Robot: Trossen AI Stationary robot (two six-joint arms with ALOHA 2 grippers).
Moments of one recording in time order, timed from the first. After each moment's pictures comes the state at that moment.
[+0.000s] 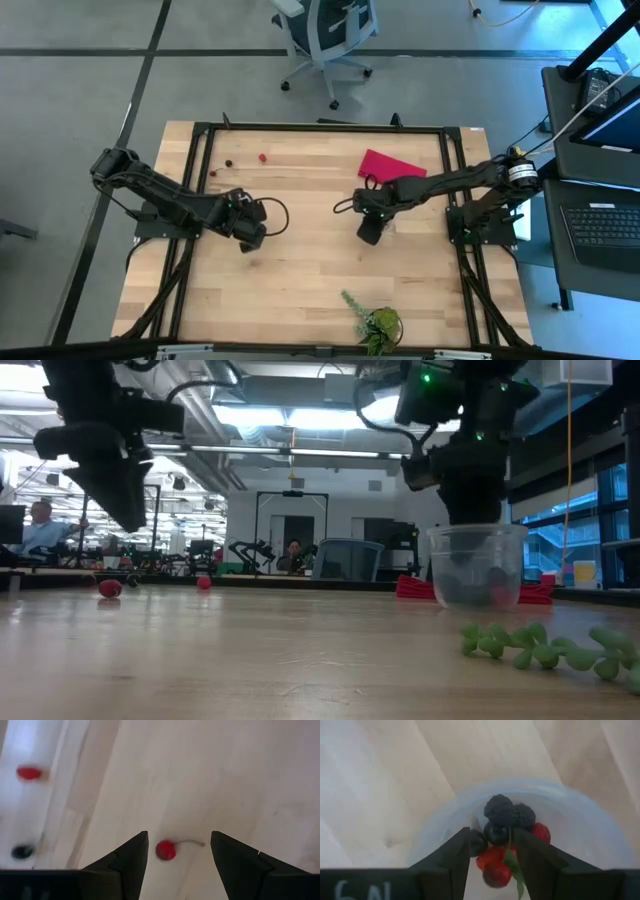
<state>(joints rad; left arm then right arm) -0.33 1.32 0.82 -0.91 -0.43 -0.64 0.03 1.60 1.00 -0.72 0.01 0.54</state>
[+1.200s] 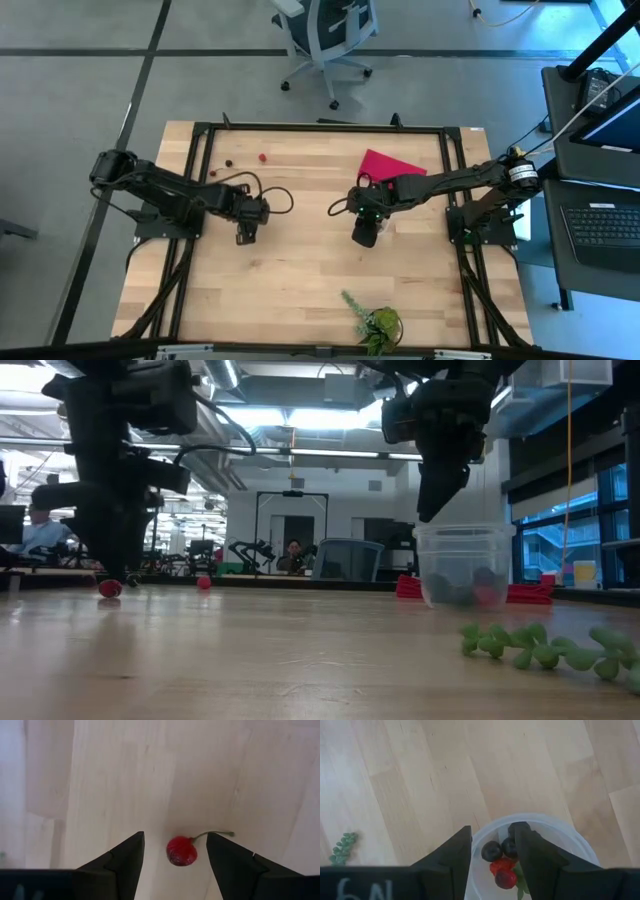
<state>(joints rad) -0.10 1.32 0.65 -0.73 -0.24 -0.28 0.06 1.60 1.16 -0.75 0.01 0.41</state>
